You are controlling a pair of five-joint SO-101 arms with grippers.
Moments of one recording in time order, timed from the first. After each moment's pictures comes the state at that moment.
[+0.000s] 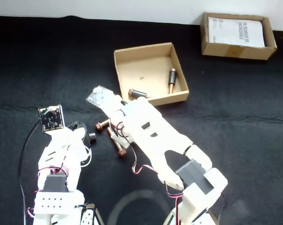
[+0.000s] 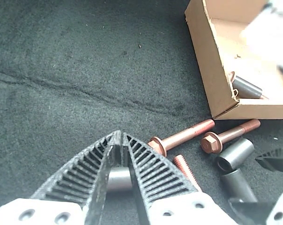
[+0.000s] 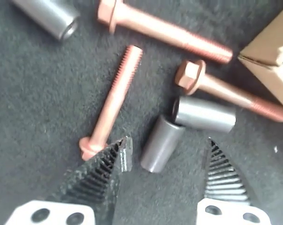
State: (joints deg) left arm -6.3 -87.5 96.1 31.3 17.7; right arm -44.1 10.7 15.0 62.5 17.5
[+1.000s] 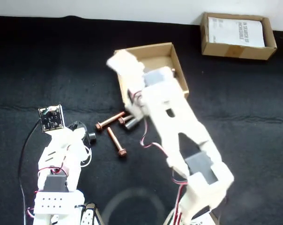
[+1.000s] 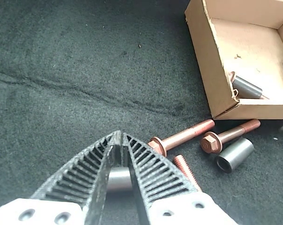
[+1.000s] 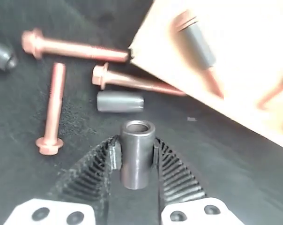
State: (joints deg) left arm -6.3 -87.6 96.1 31.3 17.7; right arm -31.8 10.3 -10.1 81.6 17.4
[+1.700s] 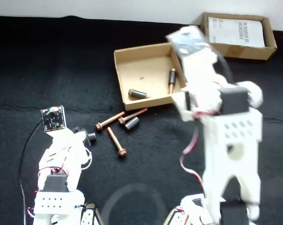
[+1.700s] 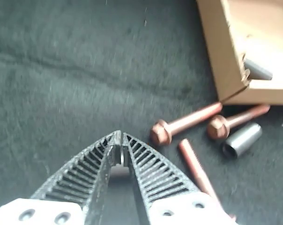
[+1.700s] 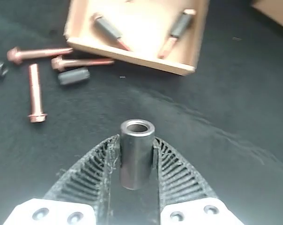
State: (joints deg) left arm -5.7 -87.6 96.1 36.9 17.1; right arm -14.4 -22.6 -11.6 100.4 17.4
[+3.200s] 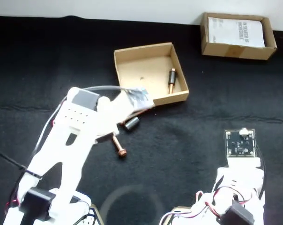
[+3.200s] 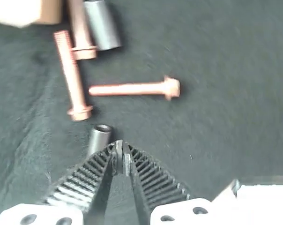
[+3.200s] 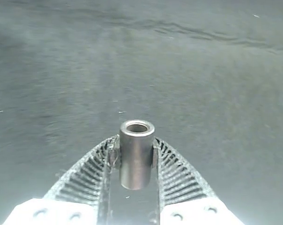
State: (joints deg) left arm 14.7 -18.0 24.0 89.9 -48.8; right arm 32.5 -97.2 61.5 86.1 39.0
